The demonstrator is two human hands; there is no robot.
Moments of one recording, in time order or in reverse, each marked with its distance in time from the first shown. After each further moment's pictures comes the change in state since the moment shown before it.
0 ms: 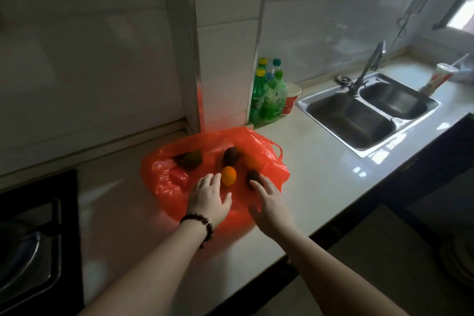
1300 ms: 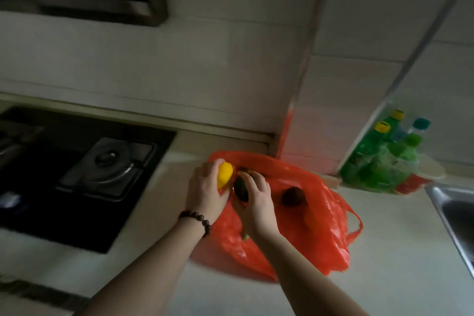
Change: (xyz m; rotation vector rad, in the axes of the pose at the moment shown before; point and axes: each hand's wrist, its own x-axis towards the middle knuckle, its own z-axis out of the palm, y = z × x) left_hand 0.013 -0.011 -0.047 -0.027 0.695 -0.430; right_hand 0.105 -0.078 0.005 0.326 -0.235 -0.601
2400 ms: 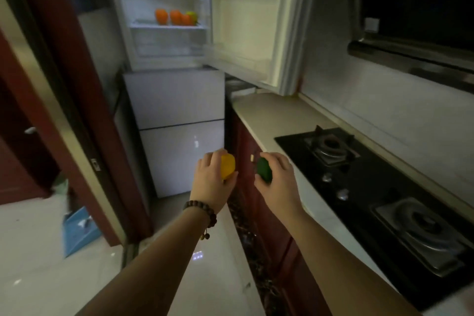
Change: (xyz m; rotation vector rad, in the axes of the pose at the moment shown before) left_hand -0.361 -0.299 -0.547 0.331 0.716 -0.724; right_hand -0.232 -0.533 0.342 0.310 -0.508 -0.913
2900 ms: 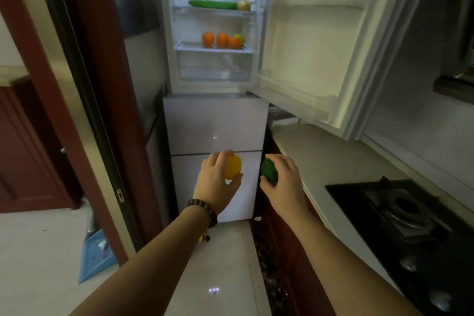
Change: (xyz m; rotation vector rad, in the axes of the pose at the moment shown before) left_hand 0.178 -0.117 -0.025 0.092 0.077 -0.029; right_hand 0.196 -0.018 0.135 0.063 -0.041 -0.136
